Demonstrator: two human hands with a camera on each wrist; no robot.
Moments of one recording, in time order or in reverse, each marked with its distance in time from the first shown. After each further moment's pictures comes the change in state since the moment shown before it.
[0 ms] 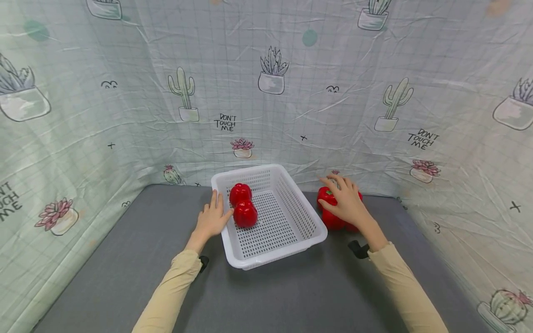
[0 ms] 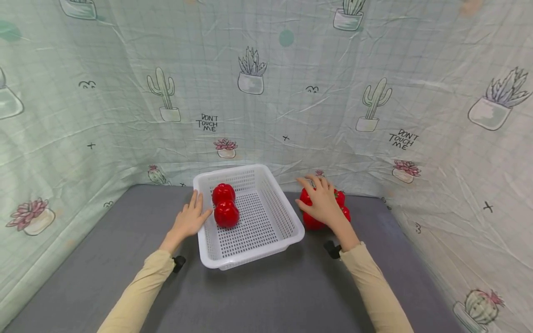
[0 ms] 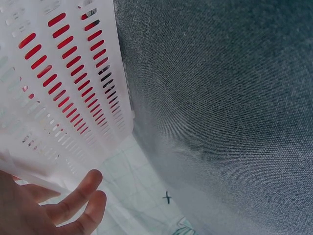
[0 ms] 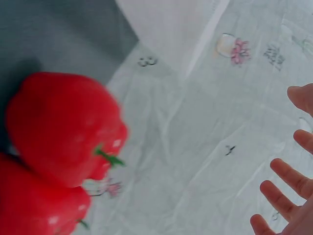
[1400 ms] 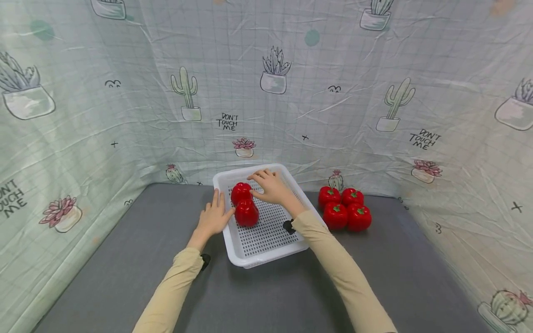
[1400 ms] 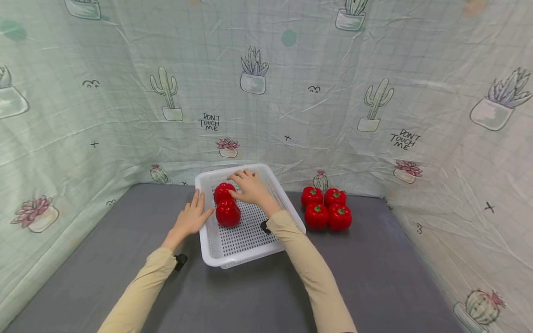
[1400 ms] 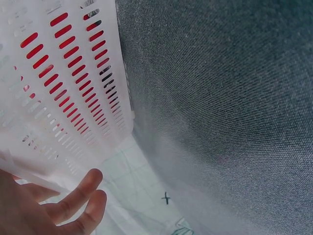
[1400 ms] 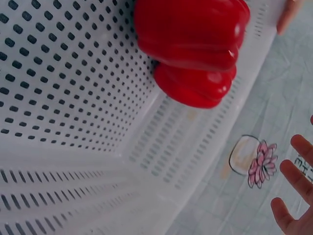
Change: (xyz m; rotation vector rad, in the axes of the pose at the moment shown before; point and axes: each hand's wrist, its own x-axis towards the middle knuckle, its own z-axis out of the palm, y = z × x) left_hand 0.001 -0.001 -0.002 0.001 -0.037 -0.001; right_hand 0.116 -0.100 0.105 0.054 -0.270 -0.154
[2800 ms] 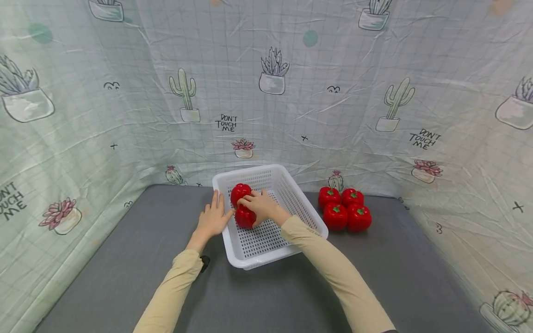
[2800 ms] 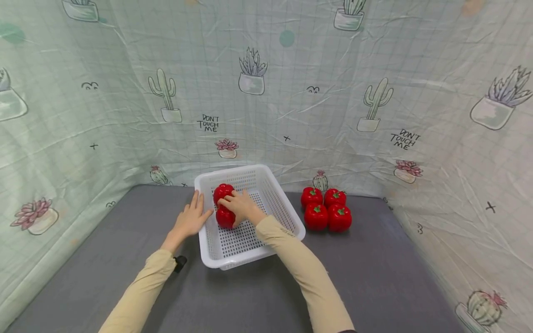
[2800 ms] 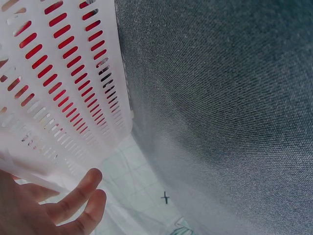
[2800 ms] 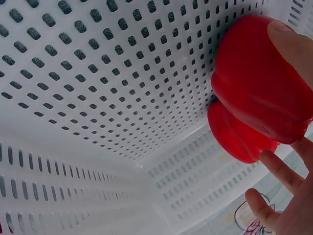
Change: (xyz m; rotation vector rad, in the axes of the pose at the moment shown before) left_hand -0.001 0.002 -0.001 0.000 0.002 -0.013; right_hand -0.005 -0.026 0.045 -0.245 -0.422 -0.081
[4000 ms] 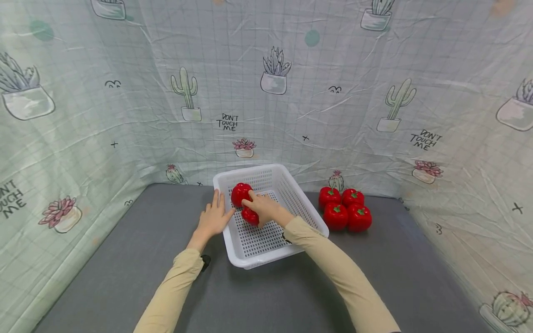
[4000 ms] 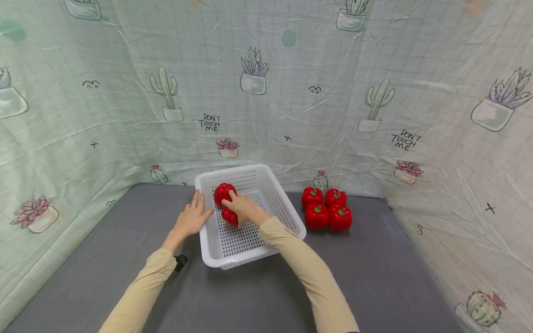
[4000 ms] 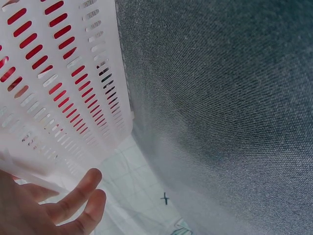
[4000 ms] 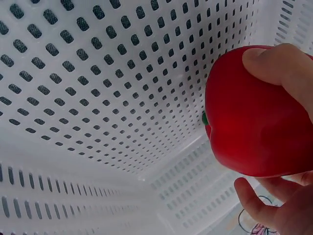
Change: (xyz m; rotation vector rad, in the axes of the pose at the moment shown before) left_hand 0.000 -0.002 0.002 -0.001 0.021 0.010; right_hand -0.006 -0.001 -0.003 0.105 -0.040 0.043
